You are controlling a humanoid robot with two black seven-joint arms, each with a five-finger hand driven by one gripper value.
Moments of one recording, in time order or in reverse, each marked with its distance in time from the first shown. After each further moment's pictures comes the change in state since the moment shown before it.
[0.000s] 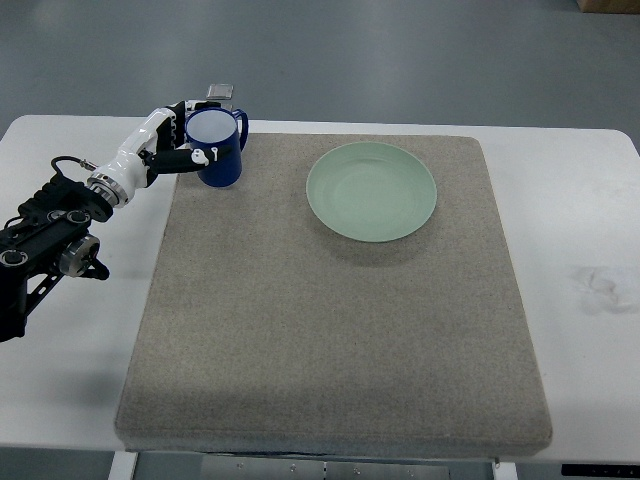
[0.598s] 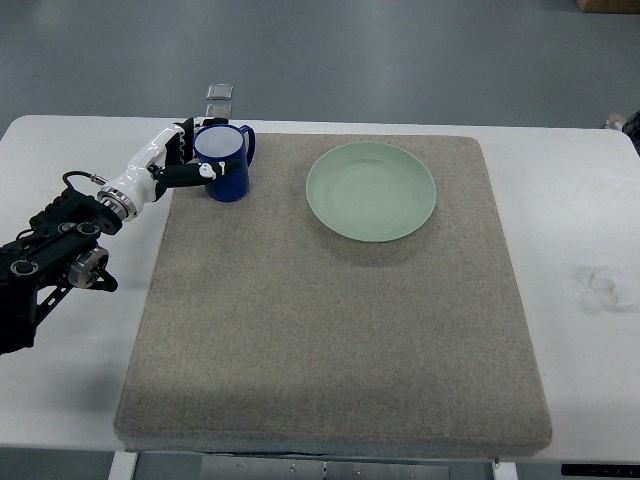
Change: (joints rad) left arm 0.021 -0.029 0.007 0.016 -0.007 0.001 0.003; right arm 0.000 0.000 0.000 0.000 0.001 0.000 0.000
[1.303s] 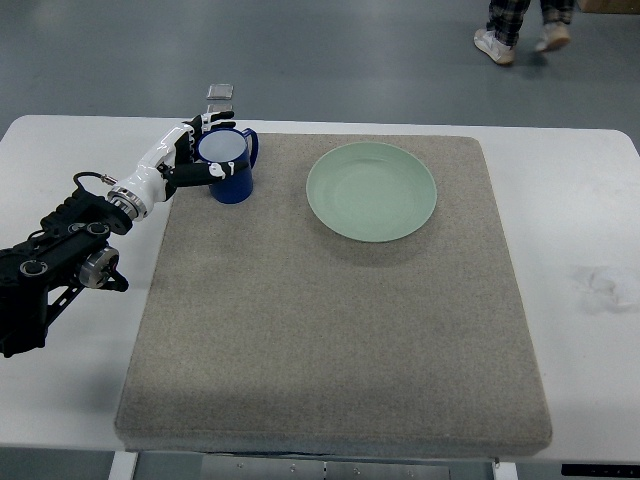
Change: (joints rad) left arm 0.000 -0.027 -0.012 -0.008 -0.010 0.000 0.000; right arm 0.000 0.000 0.000 0.000 -0.001 0.000 0.000
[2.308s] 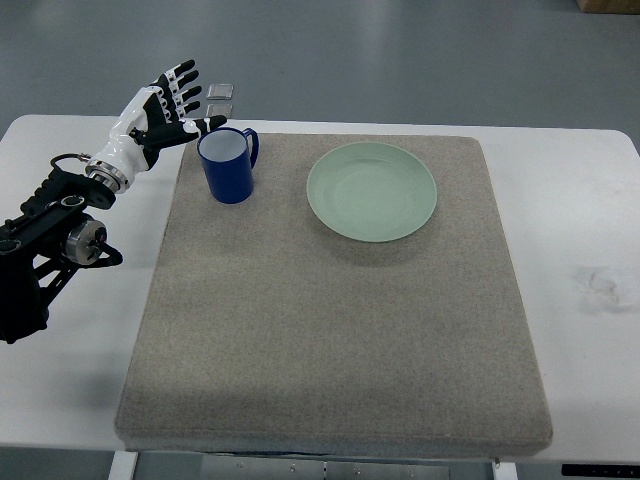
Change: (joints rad) left arm -0.008 0.011 -0.157 -0.017 -0.153 -0.015 -0.002; right arm 0.000 0.000 0.000 0.000 0.000 0.000 0.000
